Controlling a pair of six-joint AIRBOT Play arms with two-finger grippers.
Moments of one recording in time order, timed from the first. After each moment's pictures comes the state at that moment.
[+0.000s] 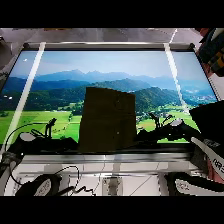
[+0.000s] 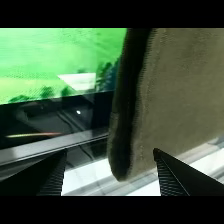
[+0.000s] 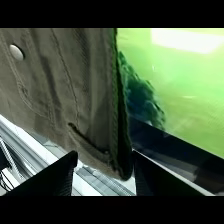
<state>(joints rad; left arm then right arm) 0.23 -0.96 0.33 0.84 -1.11 -1.05 0.02 -1.35 0.51 -0.62 1.10 1.06</state>
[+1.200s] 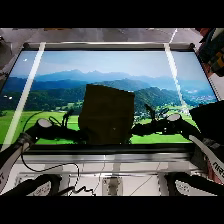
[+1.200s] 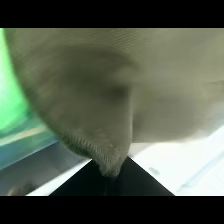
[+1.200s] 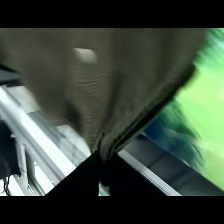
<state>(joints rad) -0.06 -1.21 0.56 0.67 -1.07 -0.97 0.12 -1.30 0.63 -0.45 1.08 0.91</state>
